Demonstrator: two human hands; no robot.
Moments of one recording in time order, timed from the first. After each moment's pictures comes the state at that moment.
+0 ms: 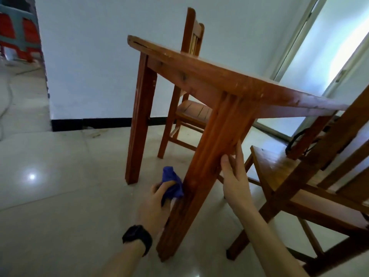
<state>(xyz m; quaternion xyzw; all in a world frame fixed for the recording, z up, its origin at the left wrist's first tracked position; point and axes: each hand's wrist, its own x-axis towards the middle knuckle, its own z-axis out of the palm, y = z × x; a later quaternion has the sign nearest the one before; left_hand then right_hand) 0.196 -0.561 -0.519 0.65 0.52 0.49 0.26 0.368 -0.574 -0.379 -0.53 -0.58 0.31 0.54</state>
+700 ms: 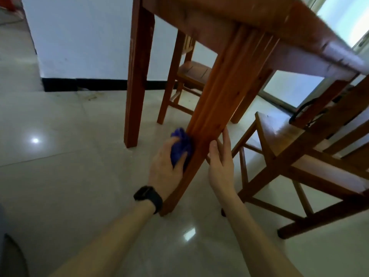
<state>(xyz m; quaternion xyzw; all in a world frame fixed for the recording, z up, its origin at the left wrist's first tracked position) 0.229 -0.567 -0.517 0.61 0.49 0.57 0.25 0.363 -0.578 -0.460 -0.53 -0.56 0.31 0.55</state>
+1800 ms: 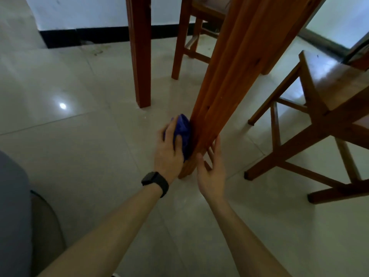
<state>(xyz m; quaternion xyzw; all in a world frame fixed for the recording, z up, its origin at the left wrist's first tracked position) 0.231 -0.561 -0.630 0.59 0.57 0.52 0.26 0.350 -0.604 -0.622 -0.63 -0.53 0.32 0.47</state>
